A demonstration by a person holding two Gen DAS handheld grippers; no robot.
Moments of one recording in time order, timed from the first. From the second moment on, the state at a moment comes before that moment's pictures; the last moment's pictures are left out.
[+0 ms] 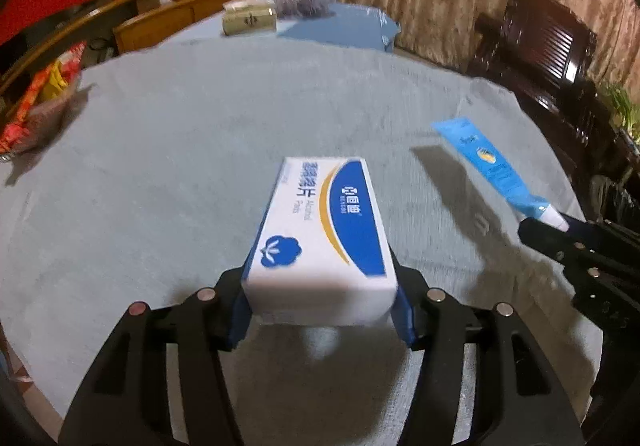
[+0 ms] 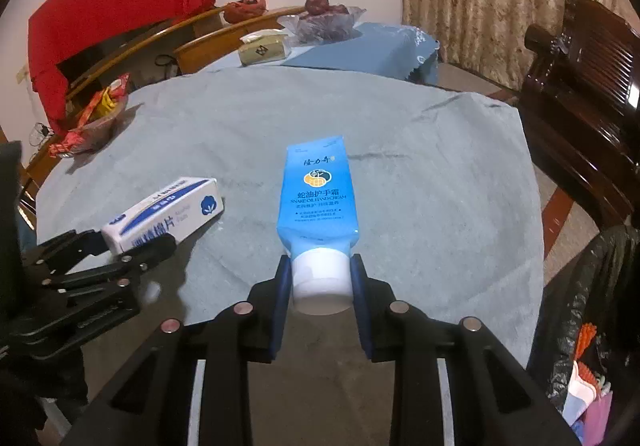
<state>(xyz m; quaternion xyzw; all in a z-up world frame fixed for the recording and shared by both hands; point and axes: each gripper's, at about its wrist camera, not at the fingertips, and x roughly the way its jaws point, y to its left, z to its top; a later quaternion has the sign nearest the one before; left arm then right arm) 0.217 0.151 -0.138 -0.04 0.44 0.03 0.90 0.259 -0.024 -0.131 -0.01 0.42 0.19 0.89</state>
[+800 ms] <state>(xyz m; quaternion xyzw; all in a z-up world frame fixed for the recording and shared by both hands) 0.213 0.125 -0.097 -0.03 0.40 0.02 0.91 0.247 -0.048 -0.095 0.01 0.38 0.20 0.90</state>
